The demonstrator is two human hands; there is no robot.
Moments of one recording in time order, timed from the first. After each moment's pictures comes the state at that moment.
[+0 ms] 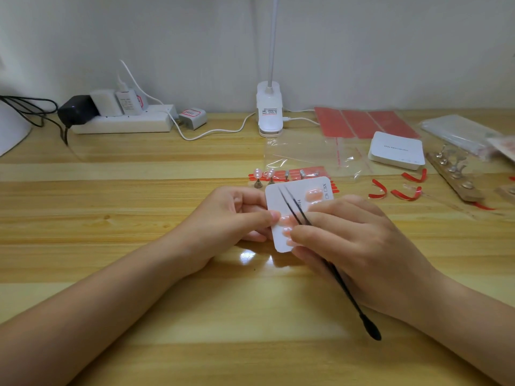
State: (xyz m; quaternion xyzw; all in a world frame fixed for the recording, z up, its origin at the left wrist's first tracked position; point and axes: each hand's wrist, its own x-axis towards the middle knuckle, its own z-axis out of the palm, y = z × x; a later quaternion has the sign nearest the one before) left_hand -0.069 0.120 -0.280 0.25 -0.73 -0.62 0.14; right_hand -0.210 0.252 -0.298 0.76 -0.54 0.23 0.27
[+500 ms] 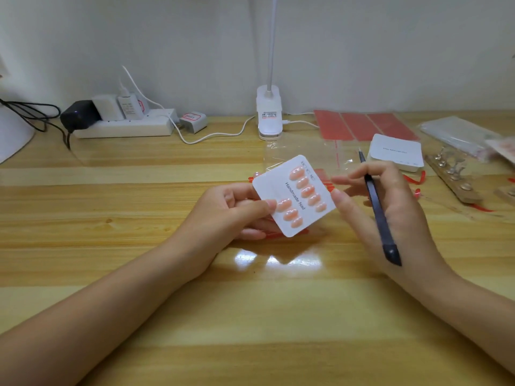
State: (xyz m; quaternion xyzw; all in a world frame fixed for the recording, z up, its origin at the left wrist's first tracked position) left_hand -0.067 0.123 -0.277 0.26 -0.67 -0.67 0.19; right_hand -0.221 0.249 -0.293 0.49 -0.66 0.56 -0.04
